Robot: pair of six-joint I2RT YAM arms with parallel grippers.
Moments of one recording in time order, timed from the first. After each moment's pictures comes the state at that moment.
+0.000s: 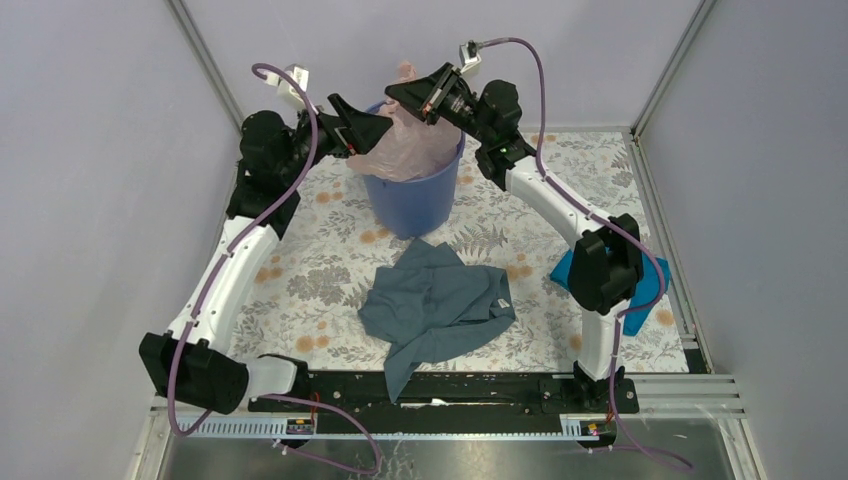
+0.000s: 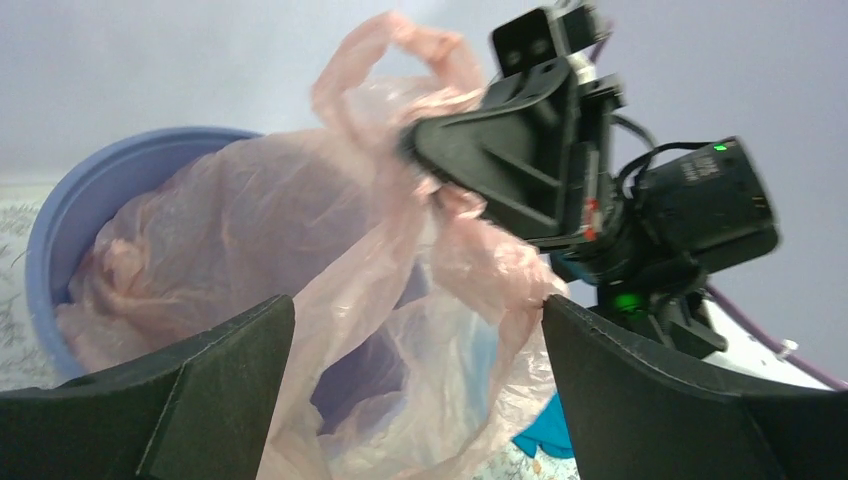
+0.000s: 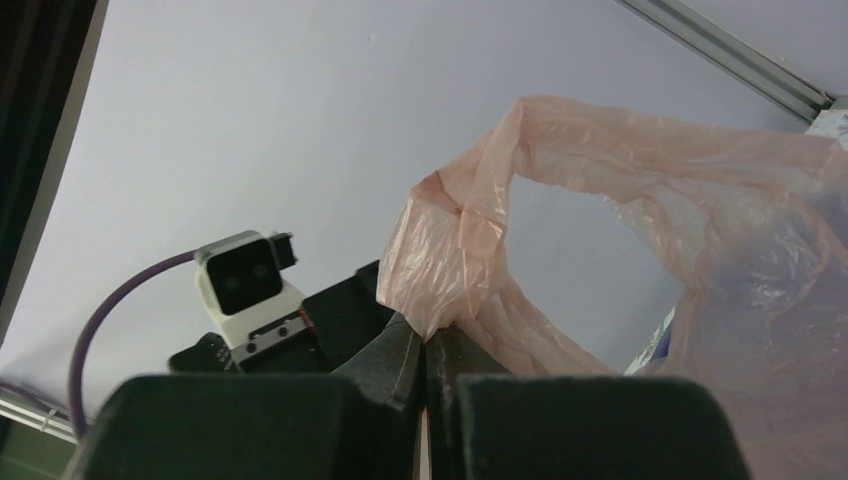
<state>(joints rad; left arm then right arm) -0.23 1.29 1.33 0.00 0.44 -0.63 0.54 1.96 1.80 0.49 -0.47 1.28</state>
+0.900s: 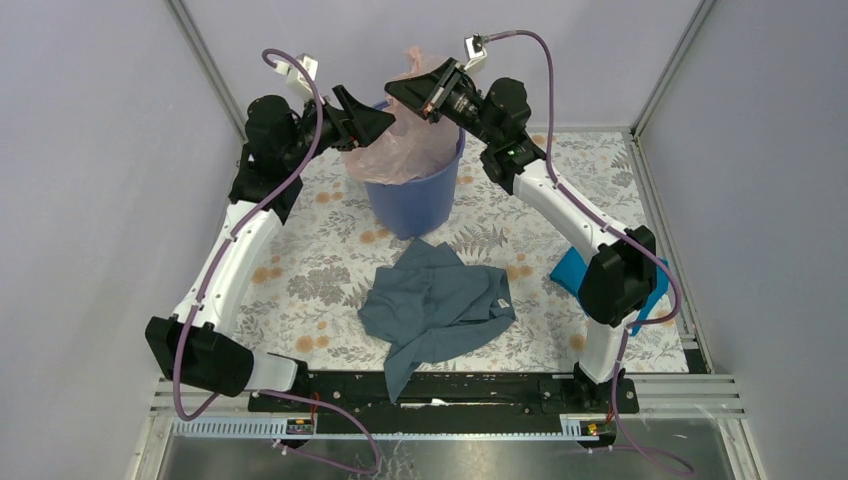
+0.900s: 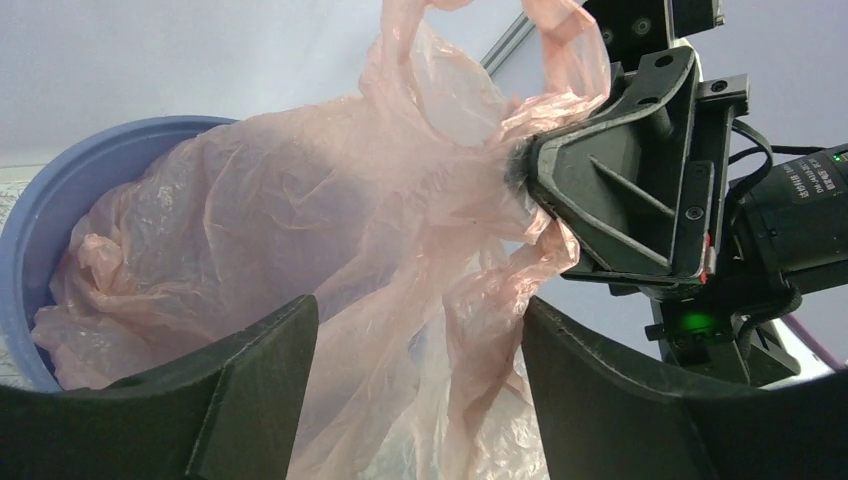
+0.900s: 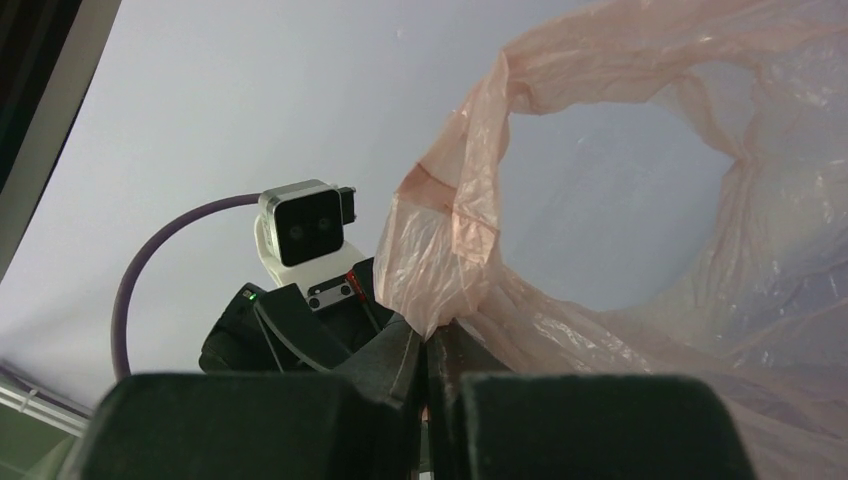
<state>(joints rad) -0.23 1.36 1.44 -0.07 0.51 -0.62 0.57 1.86 1.77 0.43 -0.43 1.20</state>
